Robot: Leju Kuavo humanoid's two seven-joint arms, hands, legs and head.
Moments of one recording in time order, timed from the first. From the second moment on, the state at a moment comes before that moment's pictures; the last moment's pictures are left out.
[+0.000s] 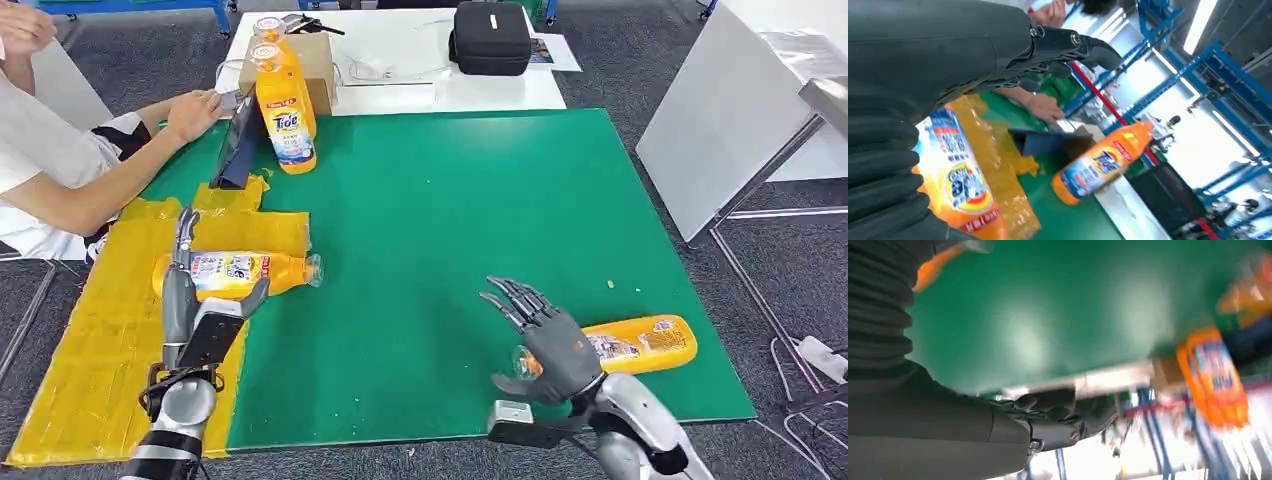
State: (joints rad) left arm -0.12 -0.06 -0.02 -1.37 -0.59 0.50 -0.54; right arm -0.05 -0.39 0.40 -1.64 0.78 -0.05 -0.31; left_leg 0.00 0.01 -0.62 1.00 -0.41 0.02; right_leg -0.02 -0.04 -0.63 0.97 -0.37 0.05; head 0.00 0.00
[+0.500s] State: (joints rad) left arm -0.10 -0.10 -0.05 -1.38 -0.60 0.47 -0.56; right arm 0.09 -0.66 0.16 -1.69 0.75 0.04 -0.31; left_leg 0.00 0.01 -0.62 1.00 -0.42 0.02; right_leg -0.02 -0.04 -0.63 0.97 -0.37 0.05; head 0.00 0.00
